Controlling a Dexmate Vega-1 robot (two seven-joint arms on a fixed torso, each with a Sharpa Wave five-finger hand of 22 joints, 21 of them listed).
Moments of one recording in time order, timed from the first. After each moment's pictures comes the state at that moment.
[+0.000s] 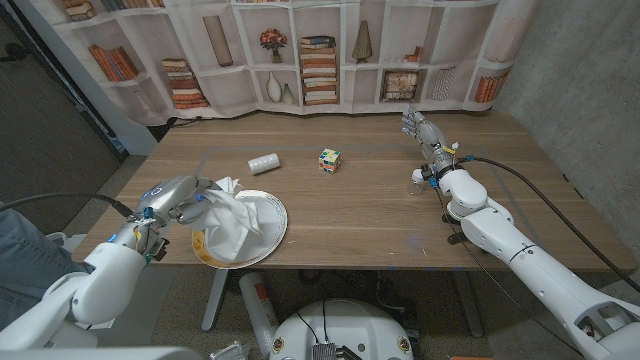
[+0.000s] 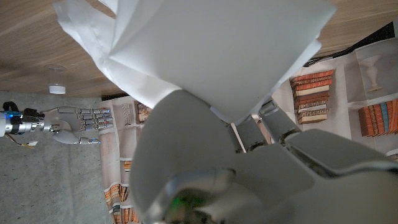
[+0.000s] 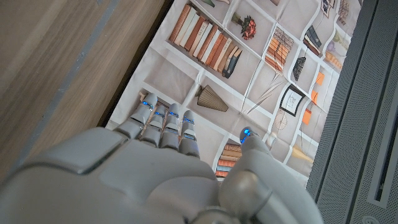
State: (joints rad) left arm 1.85 0.56 -0.37 -2.31 0.66 0.03 0.07; left_hand 1.38 0.10 0.46 -0.15 0.19 0.83 -0.02 0.50 0.27 0.72 -0.13 0.36 0.43 0.77 -0.08 0.40 0.52 0.62 -0.06 0.84 0.18; right arm -0.87 -0.56 -0.40 -1.51 0.42 0.24 -0.17; right_hand 0.14 -0.03 0.38 -0.04 0.24 0.24 0.02 0.21 0.19 0.22 0.10 0.26 0.20 0.14 0.06 0.21 0.18 0.11 -0.02 0.48 0.17
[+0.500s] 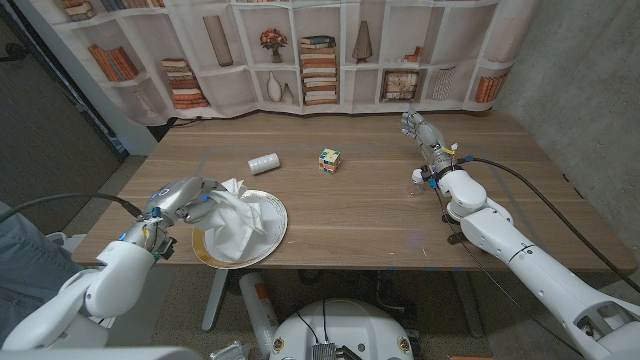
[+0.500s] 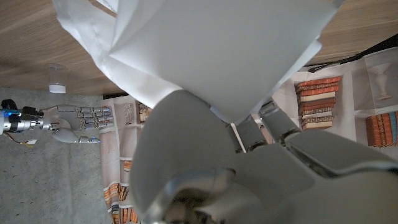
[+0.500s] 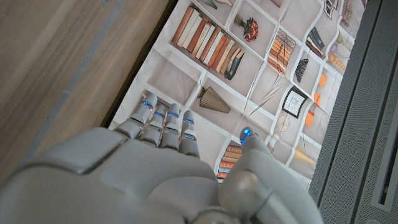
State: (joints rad) left arm 1.80 0.60 -0.31 -2.25 0.62 0.03 0.11; left_hand 1.38 0.10 0.45 -0.14 0.19 0.83 -0.02 0.50 0.26 0.72 -0.14 0.35 0.43 0.77 -0.08 0.40 0.53 0.61 -0.06 0.85 0.18; right arm -0.87 -0.56 -0.40 -1.50 0.42 0.23 -0.18; right_hand 0.14 -0.03 0.38 -0.04 0.24 0.24 0.02 0.21 0.19 0.22 0.10 0.26 0.20 0.14 0.06 0.21 0.18 0.11 -0.02 0.48 0.17
